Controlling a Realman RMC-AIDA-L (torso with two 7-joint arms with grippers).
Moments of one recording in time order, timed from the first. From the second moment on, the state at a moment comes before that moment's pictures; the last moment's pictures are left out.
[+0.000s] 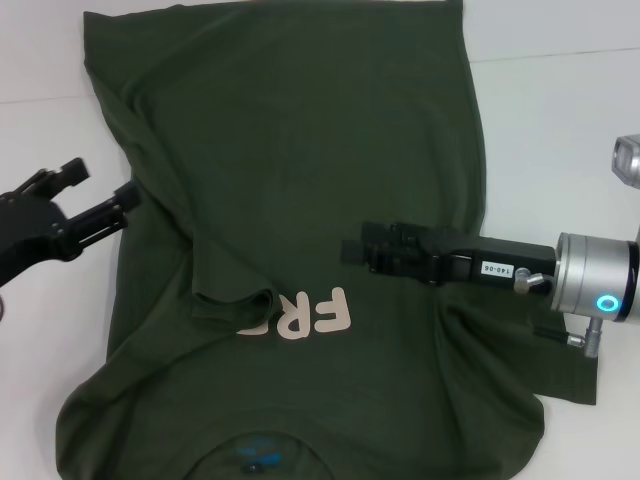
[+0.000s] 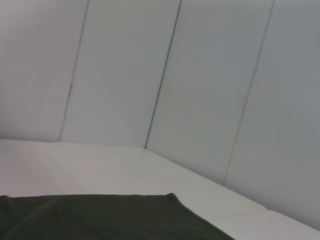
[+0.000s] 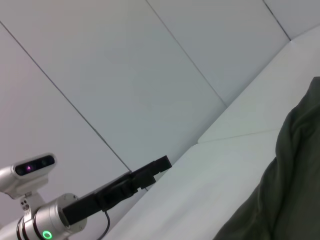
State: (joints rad) left arm -0.43 -2.16 0.45 0.61 1.81 1.44 -1.23; right arm 0.53 2.09 -0.60 -0.35 -1.90 -1.52 1.50
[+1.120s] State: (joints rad) left arm -0.31 -2.16 0.47 0.79 2.10 1.63 -1.29; right arm 0.57 2.09 -0.60 -0.33 -1.90 -1.51 1.57
